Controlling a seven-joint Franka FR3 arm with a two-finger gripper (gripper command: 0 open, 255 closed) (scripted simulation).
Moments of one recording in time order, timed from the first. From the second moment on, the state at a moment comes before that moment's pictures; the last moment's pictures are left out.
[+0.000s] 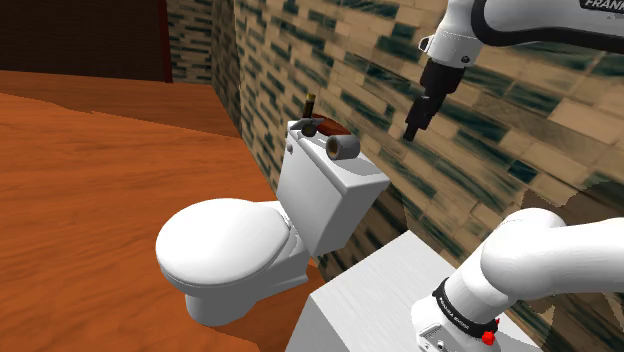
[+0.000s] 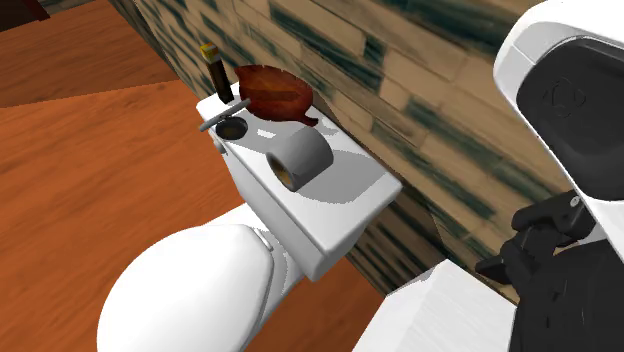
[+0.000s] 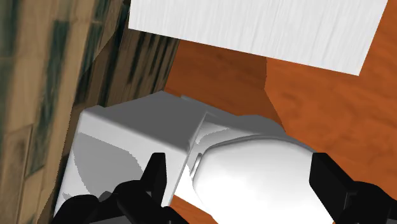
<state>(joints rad) 0.01 -0.80 0.06 -2.40 -0.06 1.59 -0.16</state>
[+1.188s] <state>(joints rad) 0.01 -0.03 0.23 -2.11 -0.62 1.67 -0.29</state>
